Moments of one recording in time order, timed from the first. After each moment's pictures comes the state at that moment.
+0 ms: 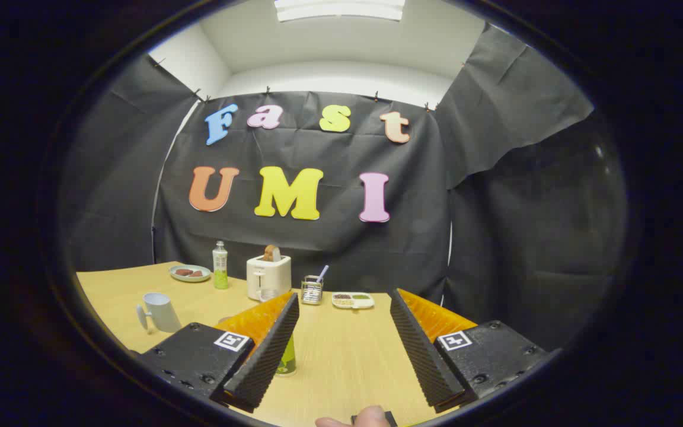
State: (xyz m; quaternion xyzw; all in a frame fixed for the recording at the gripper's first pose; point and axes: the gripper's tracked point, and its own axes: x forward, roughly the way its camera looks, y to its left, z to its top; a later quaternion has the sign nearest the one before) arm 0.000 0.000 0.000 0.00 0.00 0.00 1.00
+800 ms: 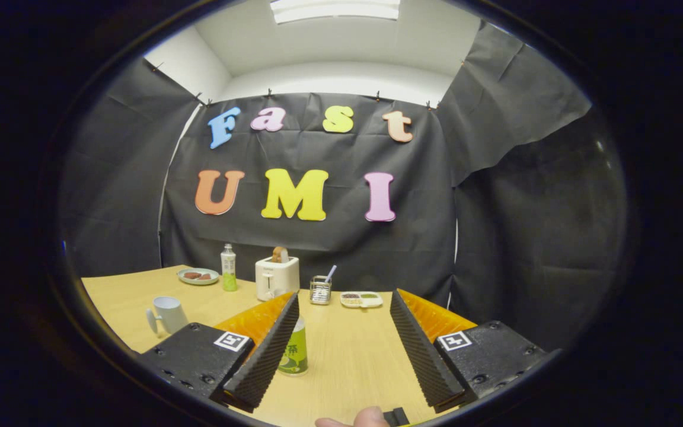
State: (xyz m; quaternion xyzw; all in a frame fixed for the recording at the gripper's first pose) arm -0.008 0.009 0.001 0.02 0.00 0.02 1.00
